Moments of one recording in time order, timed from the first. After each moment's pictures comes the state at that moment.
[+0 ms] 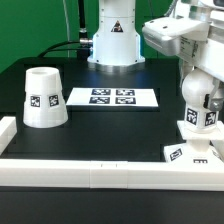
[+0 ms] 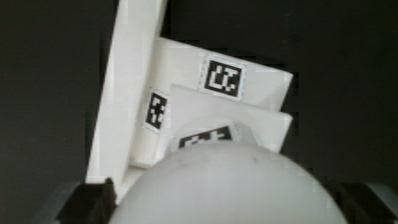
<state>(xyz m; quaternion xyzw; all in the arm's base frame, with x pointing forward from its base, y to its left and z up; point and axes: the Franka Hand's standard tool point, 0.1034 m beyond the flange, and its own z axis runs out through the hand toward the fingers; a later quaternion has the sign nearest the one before) 0.634 0.077 0.109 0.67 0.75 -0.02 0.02</state>
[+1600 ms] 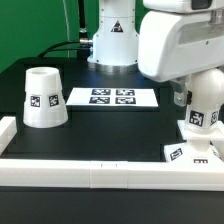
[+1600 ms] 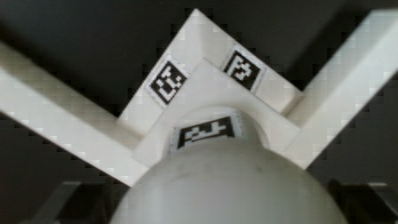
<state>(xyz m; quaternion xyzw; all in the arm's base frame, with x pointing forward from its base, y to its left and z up) 0.631 0.083 0.109 0.97 0.23 -0.01 -0.02</state>
